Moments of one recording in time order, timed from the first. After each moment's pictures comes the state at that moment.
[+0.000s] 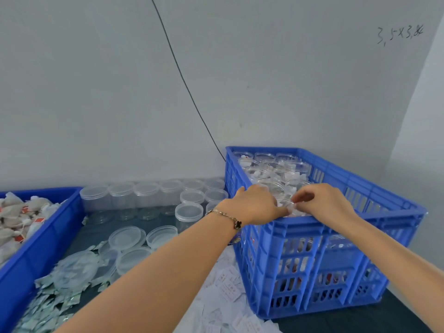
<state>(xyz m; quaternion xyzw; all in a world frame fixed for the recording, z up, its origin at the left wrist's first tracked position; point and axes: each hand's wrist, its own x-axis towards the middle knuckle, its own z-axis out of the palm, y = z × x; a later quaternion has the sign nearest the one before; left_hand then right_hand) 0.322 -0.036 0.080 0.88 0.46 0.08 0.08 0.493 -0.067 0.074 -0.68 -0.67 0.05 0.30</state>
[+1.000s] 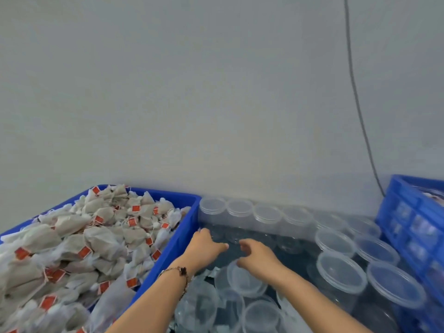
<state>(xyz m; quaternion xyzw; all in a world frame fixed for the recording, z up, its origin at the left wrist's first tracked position) -0.061 0.068 -0.050 0.51 0.76 0.32 0.26 0.094 0.105 -0.055 -0.49 -0.78 0.36 0.14</state>
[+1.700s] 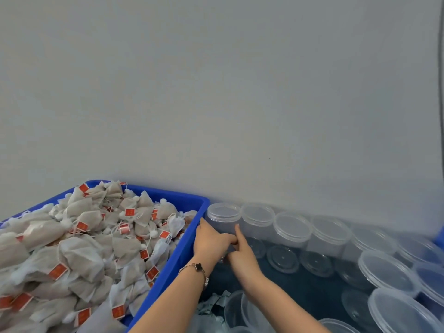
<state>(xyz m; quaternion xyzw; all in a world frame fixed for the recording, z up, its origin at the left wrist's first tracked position) -0.097 0.172 -0.097 0.31 0.76 0.51 0.24 -0.004 0.165 -0.095 -0.47 -0.62 0.57 0.28</state>
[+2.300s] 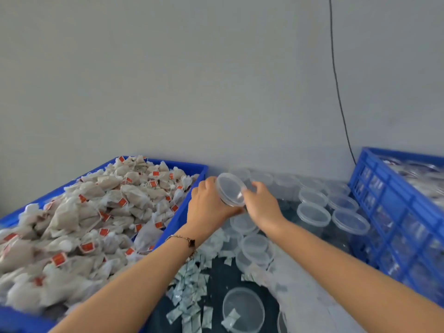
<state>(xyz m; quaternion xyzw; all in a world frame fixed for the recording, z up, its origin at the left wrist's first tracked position) -0.016 -0.052 -0.002 0.55 0.73 0.40 0.02 0.109 -0.027 0.031 -0.52 -0.70 0.37 0.32</state>
